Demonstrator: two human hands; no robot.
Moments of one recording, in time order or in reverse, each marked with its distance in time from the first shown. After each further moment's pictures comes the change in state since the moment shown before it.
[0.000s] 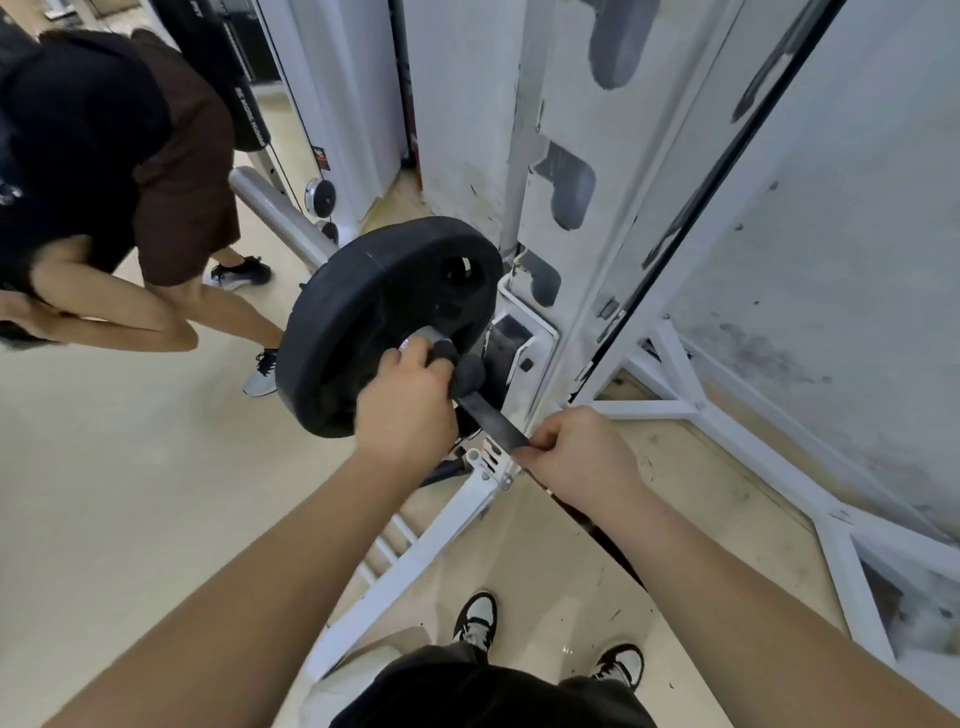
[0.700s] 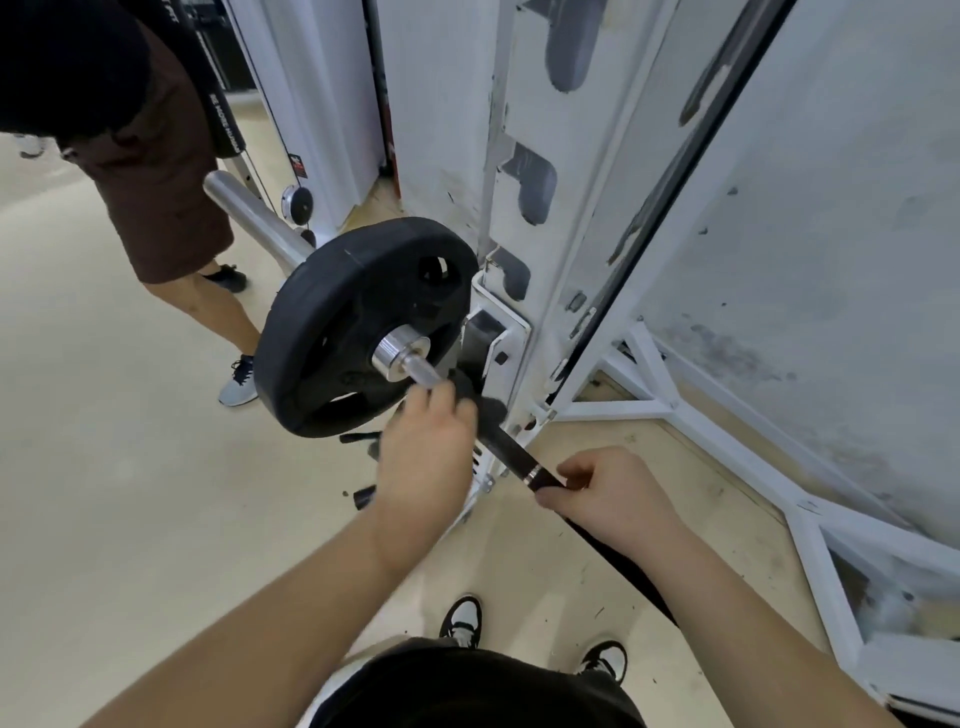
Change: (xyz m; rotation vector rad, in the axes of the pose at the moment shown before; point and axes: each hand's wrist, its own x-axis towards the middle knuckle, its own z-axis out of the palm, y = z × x) left_hand -0.046 0.037 0.000 0.073 -0.034 0.145; right_hand -0.049 0.051 -0.017 0.105 -0.048 0.091
